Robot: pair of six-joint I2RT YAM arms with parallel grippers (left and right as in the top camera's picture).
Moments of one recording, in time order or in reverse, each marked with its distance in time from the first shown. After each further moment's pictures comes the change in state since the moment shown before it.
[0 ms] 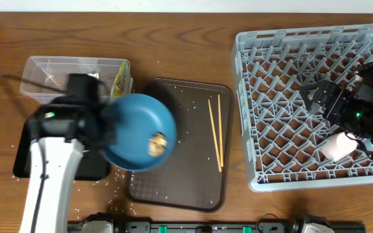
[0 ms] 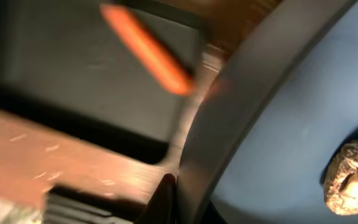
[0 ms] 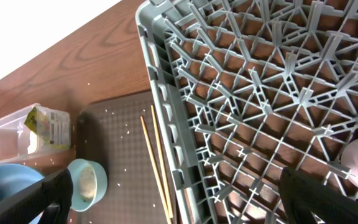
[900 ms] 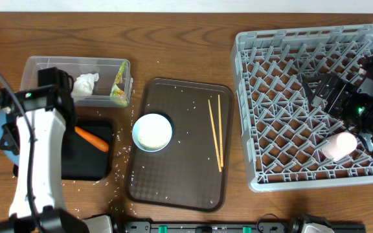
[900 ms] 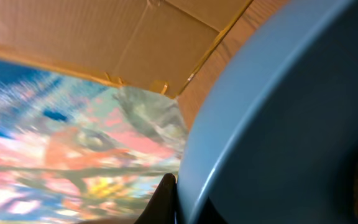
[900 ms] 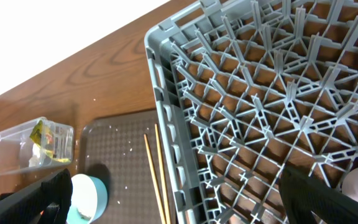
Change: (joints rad) left arm 0.188 0.214 0.003 0.003 -0.988 -0.252; right arm 0.000 0.000 0.000 0.085 0.000 0.000
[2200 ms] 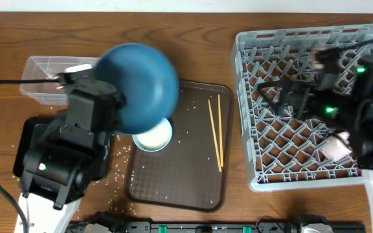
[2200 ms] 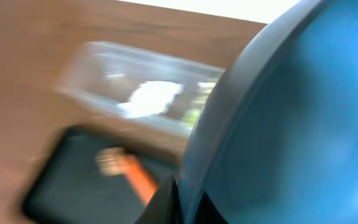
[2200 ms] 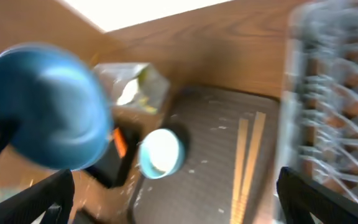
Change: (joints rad) left arm -0.592 -0.395 0.127 0.265 0.673 0.080; right arm 0.305 0.000 0.000 0.128 -0.263 -0.005
